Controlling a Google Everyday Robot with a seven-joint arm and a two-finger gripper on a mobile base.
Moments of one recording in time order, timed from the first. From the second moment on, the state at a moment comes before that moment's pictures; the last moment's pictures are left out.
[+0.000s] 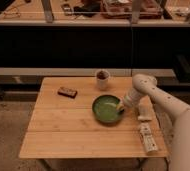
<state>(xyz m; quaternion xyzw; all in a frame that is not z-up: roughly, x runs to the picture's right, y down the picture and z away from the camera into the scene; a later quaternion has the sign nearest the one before) 0.187 0.146 0.905 -0.20 -0.37 -0.52 0.75</state>
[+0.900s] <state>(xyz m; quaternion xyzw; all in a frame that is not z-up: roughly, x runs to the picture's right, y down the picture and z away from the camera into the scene) 0.157 0.109 0.869 -0.15 -0.43 -0.46 0.76</state>
